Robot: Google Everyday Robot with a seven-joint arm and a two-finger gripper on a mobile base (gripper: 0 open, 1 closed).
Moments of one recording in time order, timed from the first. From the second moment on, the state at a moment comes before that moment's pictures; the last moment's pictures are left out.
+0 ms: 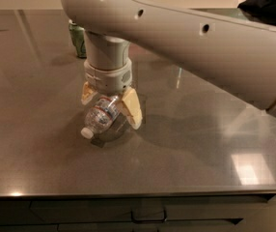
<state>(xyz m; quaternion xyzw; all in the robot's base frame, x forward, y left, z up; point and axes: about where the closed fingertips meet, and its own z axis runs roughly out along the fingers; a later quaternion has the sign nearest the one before) 0.490 0.058 0.843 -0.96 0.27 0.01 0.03</state>
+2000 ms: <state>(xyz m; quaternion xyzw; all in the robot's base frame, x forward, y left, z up) 0.536 0.056 0.964 -0.86 0.45 0.16 0.18</state>
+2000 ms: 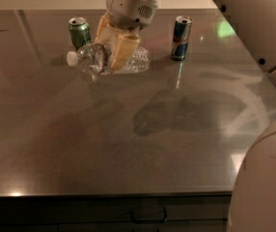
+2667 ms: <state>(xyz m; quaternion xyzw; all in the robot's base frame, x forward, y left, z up) 0.514 0.047 1.014 -0.79 0.49 0.27 0.27</state>
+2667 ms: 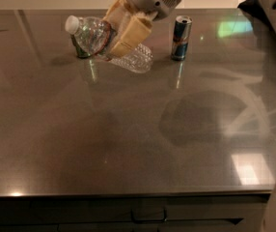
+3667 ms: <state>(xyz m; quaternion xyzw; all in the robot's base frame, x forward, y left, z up) 0.499 0.015 1.002 -0.68 0.51 0.41 0.34</state>
